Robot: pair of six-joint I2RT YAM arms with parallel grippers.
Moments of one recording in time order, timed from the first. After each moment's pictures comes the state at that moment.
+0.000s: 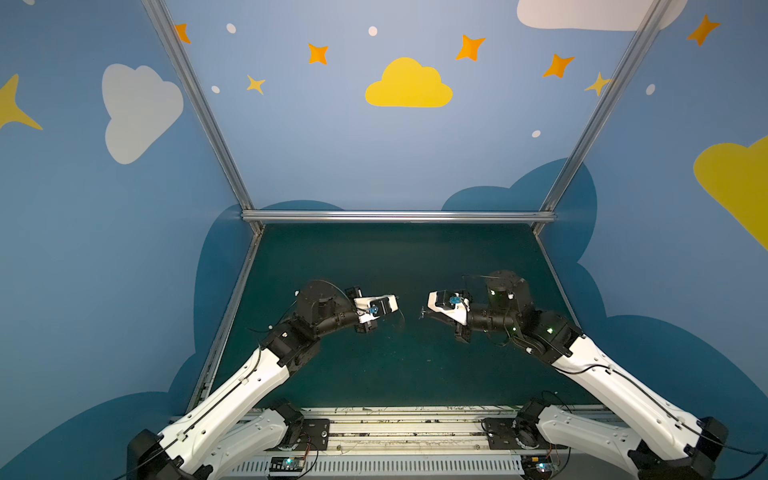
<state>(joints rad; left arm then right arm) -0.65 0.96 0.83 -0.11 0.41 0.73 0.77 1.01 1.03 -0.52 -0.46 -0.52</state>
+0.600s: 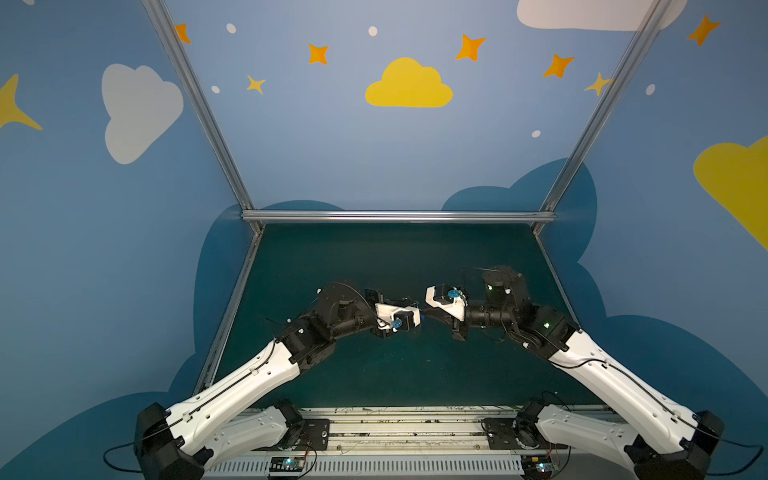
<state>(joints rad) -0.80 1.03 0.90 -0.13 0.29 0.88 0.77 1.04 1.06 -0.51 -0.51 -0.47</state>
